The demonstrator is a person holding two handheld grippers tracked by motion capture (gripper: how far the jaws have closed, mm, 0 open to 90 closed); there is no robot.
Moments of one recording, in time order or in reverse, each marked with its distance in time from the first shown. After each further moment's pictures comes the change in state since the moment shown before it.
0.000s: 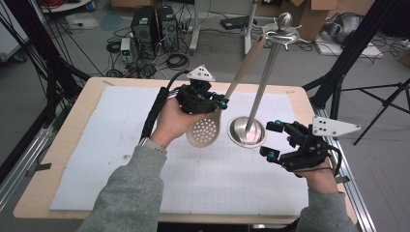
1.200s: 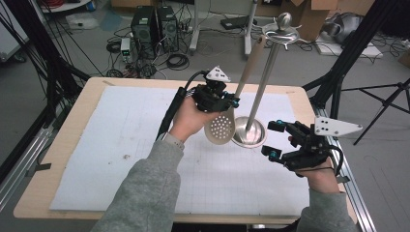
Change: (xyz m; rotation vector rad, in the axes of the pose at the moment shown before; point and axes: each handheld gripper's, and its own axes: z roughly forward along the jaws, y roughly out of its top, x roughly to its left) left arm 0.001 0.005 0.044 0.013 0.031 0.022; right arm -0.004 -0.002 -0.003 -0.010 0.002 0.005
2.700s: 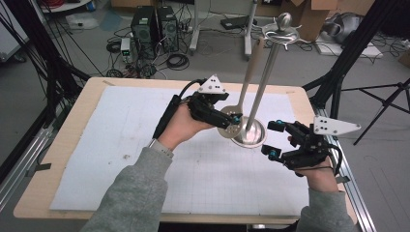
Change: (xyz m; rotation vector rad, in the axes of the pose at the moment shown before) left arm -0.008 -0.022 -0.018 -0.095 -0.056 0.099; right arm -0.004 -0.003 0.001 0.002 -0.005 0.009
